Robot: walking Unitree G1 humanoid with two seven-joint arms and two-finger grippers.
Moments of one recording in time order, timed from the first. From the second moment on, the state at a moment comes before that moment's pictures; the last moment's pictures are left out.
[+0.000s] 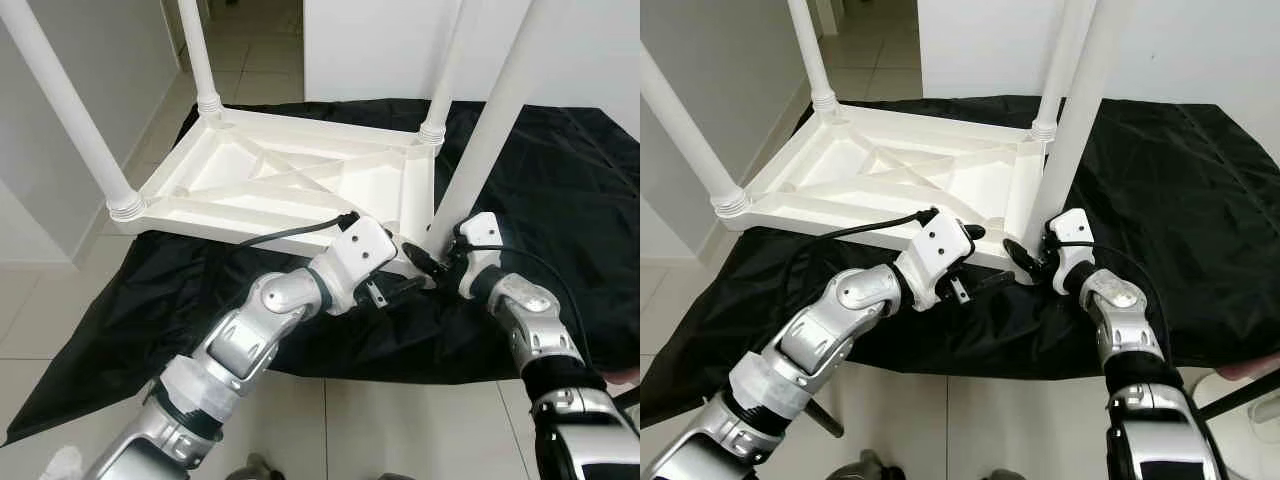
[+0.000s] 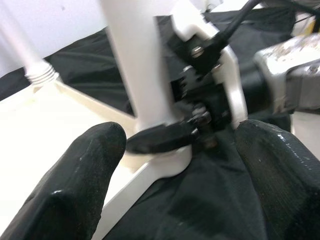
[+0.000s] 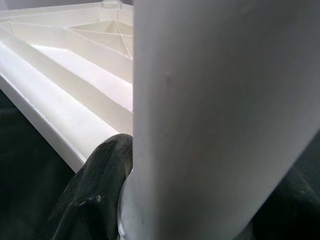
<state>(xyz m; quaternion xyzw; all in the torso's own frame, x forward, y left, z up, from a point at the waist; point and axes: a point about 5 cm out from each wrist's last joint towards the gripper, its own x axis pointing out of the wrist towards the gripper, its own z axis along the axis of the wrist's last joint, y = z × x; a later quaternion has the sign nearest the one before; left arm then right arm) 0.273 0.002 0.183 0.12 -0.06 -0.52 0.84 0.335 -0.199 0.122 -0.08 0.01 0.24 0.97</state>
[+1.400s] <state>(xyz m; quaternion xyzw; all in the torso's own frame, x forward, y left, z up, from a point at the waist) 0.272 0.005 0.176 0.12 -0.06 -0.51 0.85 0.301 -0.155 0.122 0.04 0.00 -0.03 1.00</state>
